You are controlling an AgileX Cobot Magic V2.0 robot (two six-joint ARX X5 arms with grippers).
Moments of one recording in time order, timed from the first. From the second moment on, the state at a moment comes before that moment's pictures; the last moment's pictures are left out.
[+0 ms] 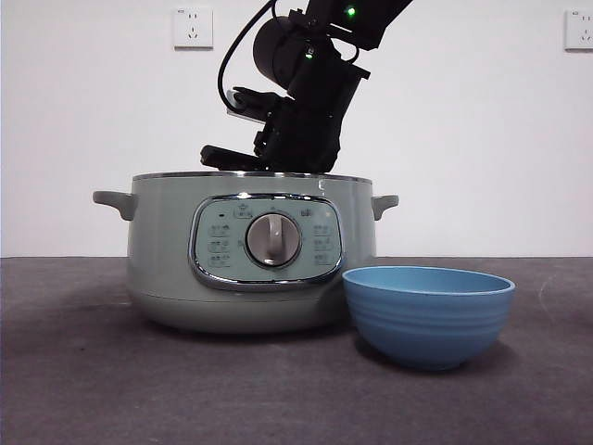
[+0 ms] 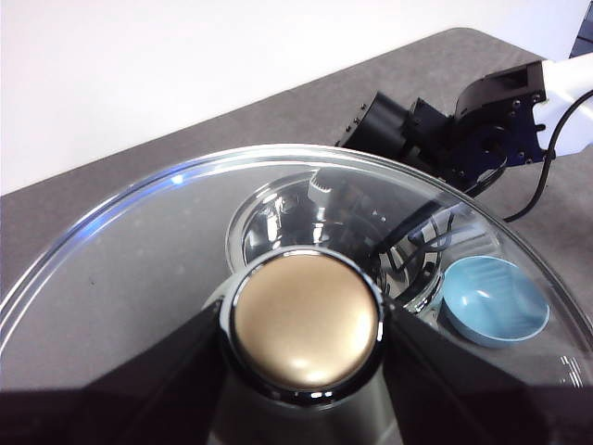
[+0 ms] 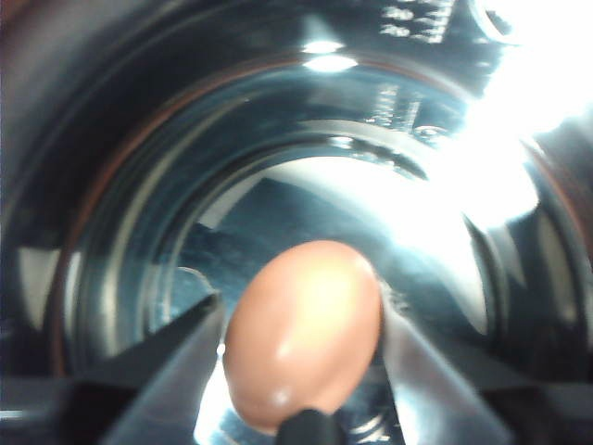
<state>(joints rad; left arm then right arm) -0.48 0.77 1.38 -1.00 0.00 0.07 0.67 2.08 1.68 -0.57 -0.08 0.05</state>
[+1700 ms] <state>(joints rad) -0.48 0.77 1.38 -1.01 0.01 0.07 0.59 1.34 1.25 -0.85 -0.05 0.00</state>
